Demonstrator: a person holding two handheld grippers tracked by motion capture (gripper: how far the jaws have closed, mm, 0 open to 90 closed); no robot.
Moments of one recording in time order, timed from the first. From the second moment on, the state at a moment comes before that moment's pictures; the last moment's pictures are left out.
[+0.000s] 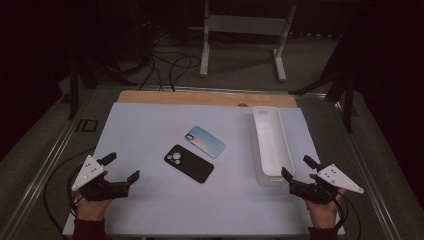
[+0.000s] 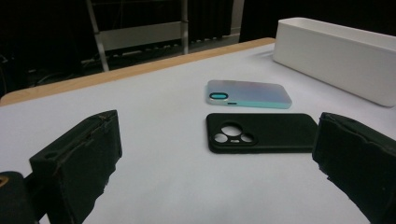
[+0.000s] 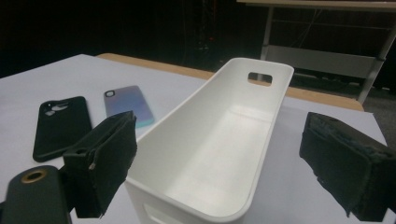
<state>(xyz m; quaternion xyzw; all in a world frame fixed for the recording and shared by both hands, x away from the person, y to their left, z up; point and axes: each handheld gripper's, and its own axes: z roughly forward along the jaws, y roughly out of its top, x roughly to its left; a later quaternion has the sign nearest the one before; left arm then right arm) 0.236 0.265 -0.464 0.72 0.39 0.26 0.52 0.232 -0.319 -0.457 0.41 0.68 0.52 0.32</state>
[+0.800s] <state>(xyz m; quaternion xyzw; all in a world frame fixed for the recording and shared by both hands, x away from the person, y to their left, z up) 0.241 0.253 -0.457 0.73 0.39 0.24 0.51 0.231 -0.322 -0.460 0.43 0.67 0.52 0.32</state>
